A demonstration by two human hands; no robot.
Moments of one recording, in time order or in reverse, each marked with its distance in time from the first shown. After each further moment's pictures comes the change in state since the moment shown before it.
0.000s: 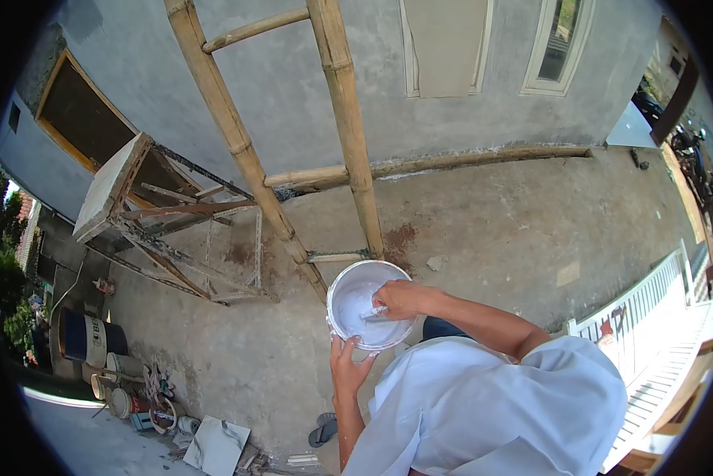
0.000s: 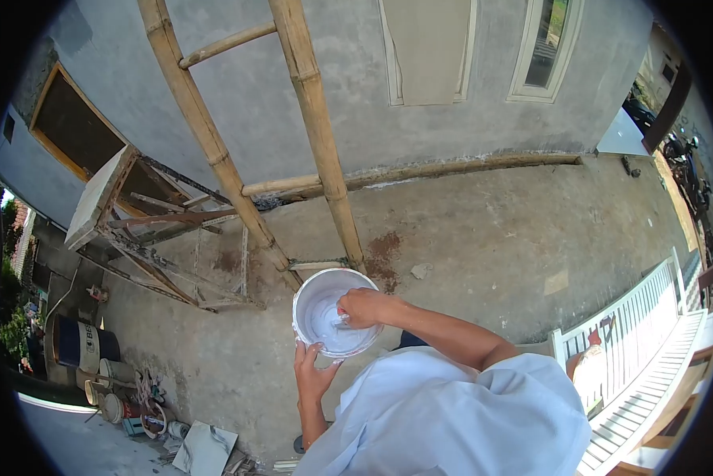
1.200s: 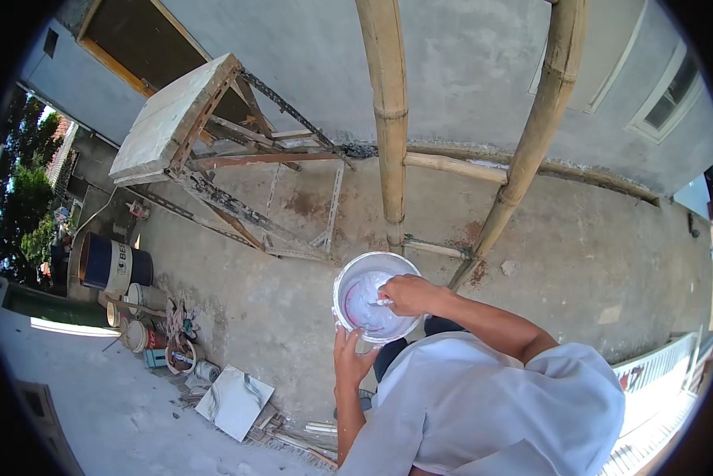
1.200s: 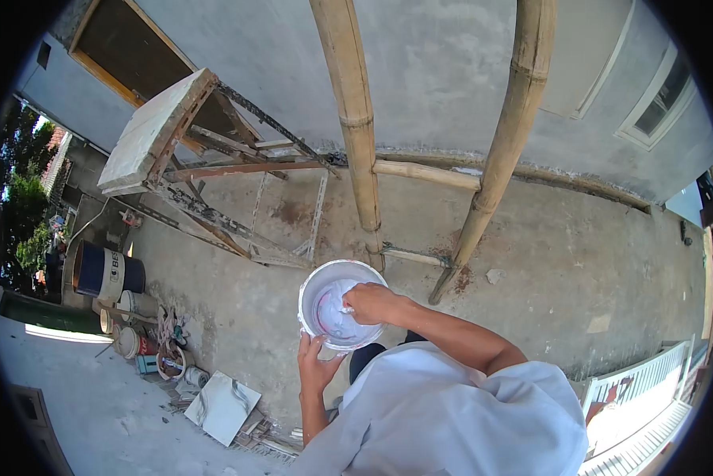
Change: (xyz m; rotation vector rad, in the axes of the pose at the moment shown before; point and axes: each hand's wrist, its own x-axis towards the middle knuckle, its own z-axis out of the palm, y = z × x) left_hand 0.088 -0.183 -0.171 0.061 0.055 -0.316; right_hand 0.294 -0.114 0.022 0.020 -0.137 -0.198
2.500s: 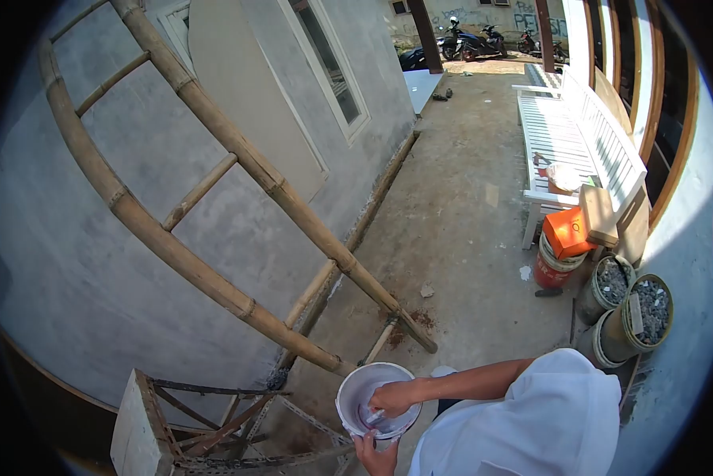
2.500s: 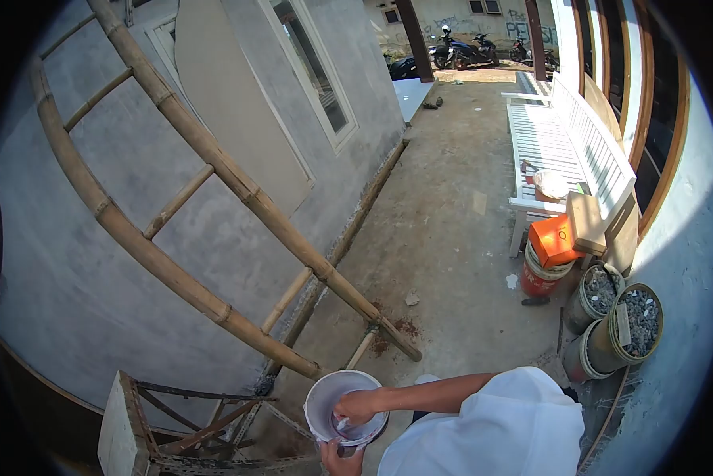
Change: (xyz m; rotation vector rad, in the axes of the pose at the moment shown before) left_hand 0.103 -0.180 -0.077 -0.174 -0.366 0.886; right_hand 0.044 -0.111 0.104 0.128 0.611 0.406
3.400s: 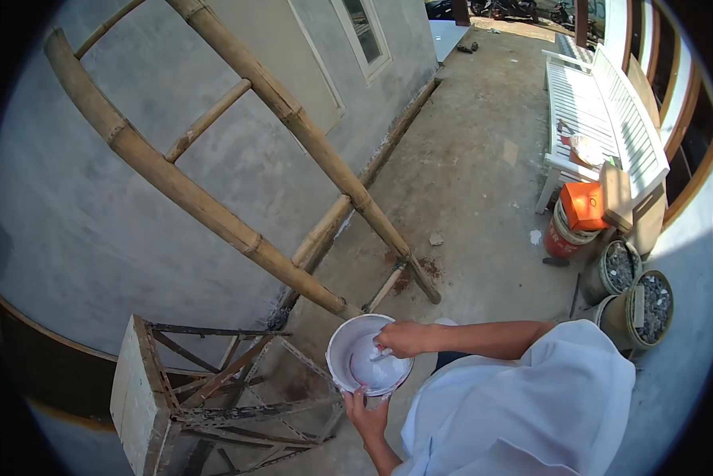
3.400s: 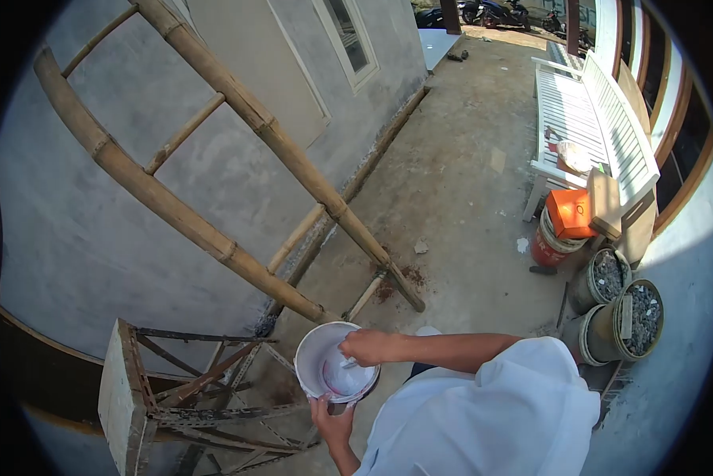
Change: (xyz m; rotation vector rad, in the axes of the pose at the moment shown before) left_hand 0.031 0.020 -0.021 -0.101 -0.095 -0.329; right_hand -0.004 0.010 -0.012 -0.039 0.187 0.099
